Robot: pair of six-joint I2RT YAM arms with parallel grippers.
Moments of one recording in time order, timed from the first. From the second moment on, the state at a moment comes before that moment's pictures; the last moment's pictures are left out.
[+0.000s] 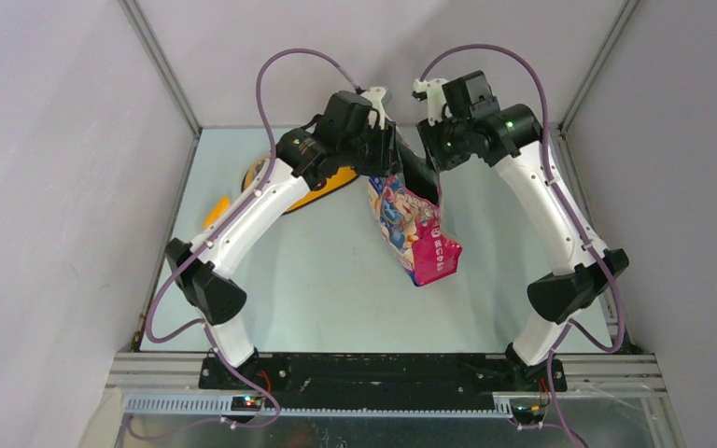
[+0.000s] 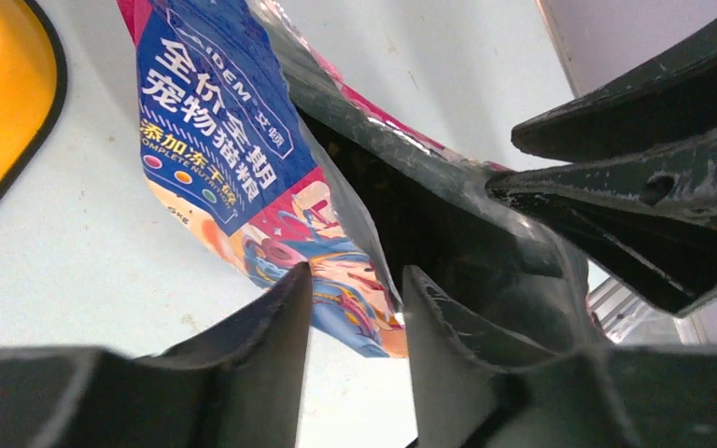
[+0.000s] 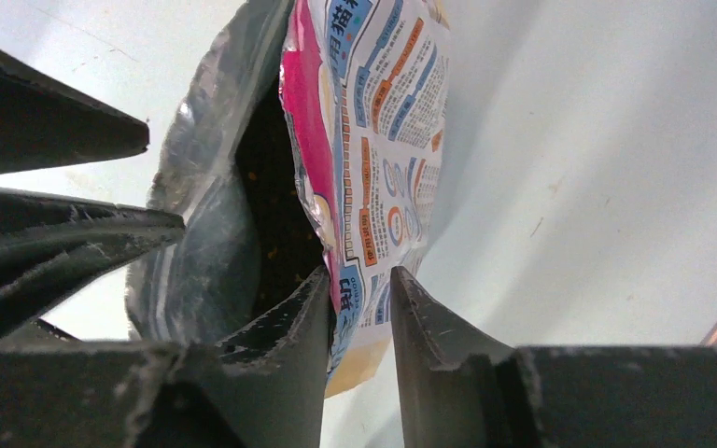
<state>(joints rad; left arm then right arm) -0.71 1.75 1.97 -0.82 0.06 -0.42 0.49 1.73 2.10 -1.19 -0.02 -0.04</state>
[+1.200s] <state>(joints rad) -0.71 1.79 2.09 -0.80 0.05 -0.34 0.47 1.79 2.10 -1.06 -0.15 -0.06</state>
